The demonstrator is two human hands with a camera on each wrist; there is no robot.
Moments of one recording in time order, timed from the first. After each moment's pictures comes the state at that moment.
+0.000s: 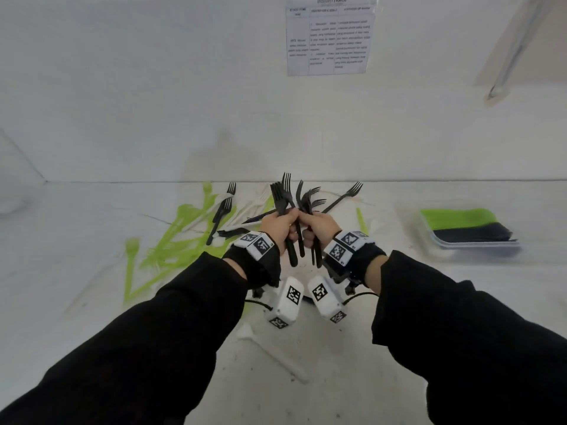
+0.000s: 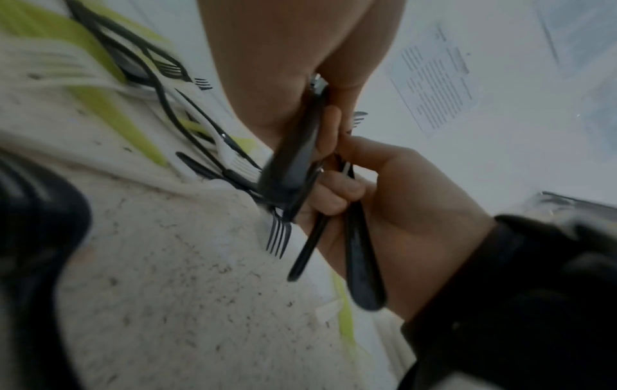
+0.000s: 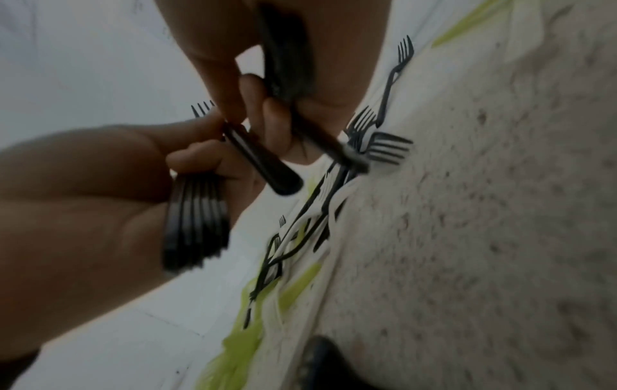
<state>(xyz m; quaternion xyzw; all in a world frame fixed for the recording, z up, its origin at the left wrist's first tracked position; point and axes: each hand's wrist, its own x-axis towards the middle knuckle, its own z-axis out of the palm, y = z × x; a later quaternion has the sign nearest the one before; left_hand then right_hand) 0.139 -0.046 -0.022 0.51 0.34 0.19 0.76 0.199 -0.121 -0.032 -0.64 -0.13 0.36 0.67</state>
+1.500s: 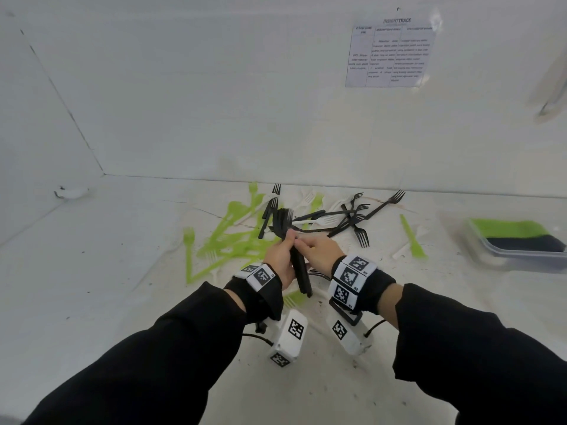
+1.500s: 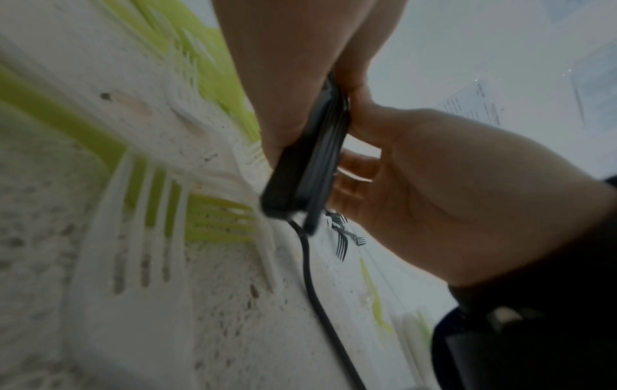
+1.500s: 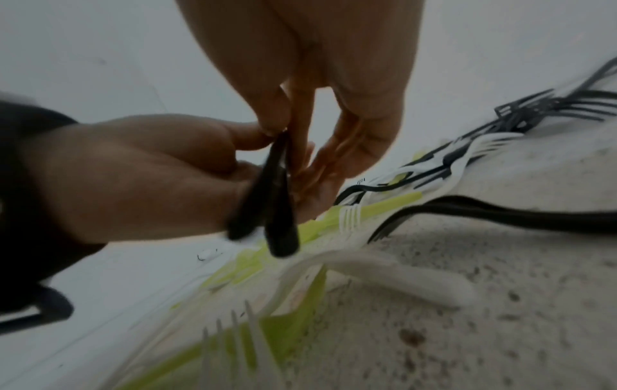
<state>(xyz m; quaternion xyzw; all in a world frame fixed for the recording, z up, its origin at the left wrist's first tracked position) 0.022 -0.009 -0.040 0.41 0.33 0.17 0.83 0.093 -0.080 -0.036 -0.81 -0.38 0.21 0.40</state>
